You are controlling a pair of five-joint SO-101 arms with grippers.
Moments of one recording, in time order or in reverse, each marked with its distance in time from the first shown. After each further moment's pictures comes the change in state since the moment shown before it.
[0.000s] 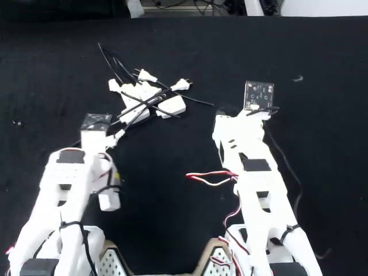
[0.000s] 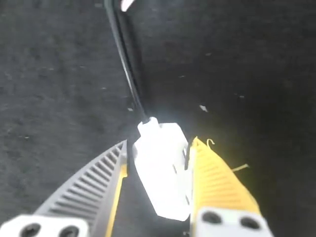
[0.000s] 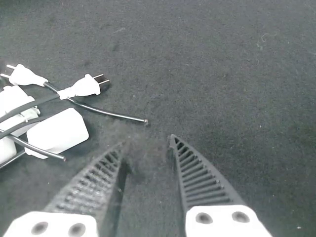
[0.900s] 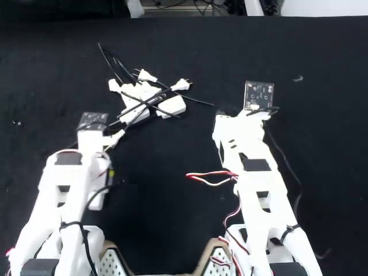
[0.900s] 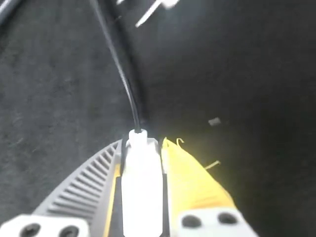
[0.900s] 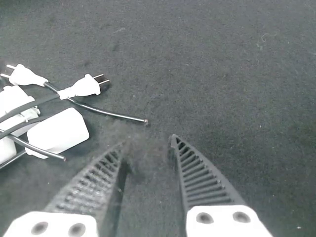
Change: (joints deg) left arm -0.8 -0.4 1.8 -4.7 -0.9; right arm 0.0 0.0 0.0 0.0 0.0
